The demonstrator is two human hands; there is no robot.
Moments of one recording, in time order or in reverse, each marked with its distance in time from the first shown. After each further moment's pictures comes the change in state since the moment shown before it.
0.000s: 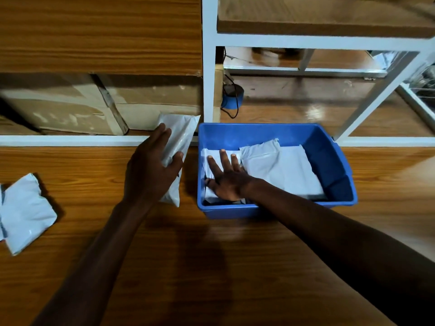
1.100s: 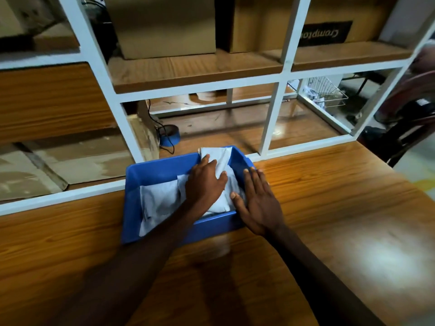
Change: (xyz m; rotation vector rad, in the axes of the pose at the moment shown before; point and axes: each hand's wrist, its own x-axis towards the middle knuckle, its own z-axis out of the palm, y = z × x) left_hand 0.022 0.216 0.156 0.024 -0.305 0.082; right_hand -0.152 0.164 0.035 0.245 0.774 0.279
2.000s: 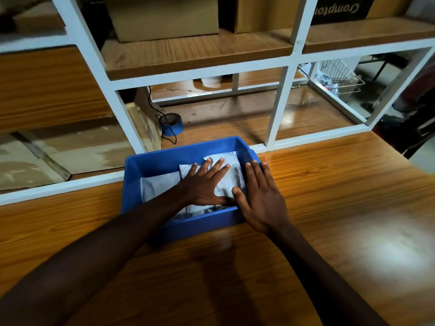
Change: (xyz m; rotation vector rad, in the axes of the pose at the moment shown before) left_hand 0.016 -0.056 0.020 0.369 -0.583 0.377; right_hand 0.001 -0.002 0.003 -0.032 0.030 -0.049
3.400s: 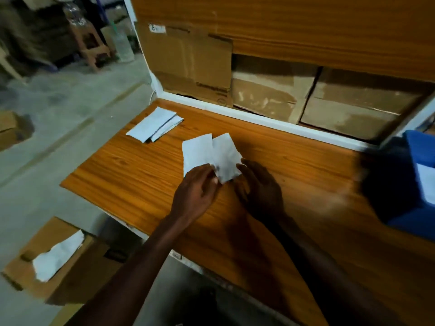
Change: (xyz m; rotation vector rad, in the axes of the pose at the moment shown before) left_hand -0.565 -0.237 0.151 -0.416 0.887 -0.773; right_hand -0.129 -0.495 0.216 0.365 0.003 -0.774
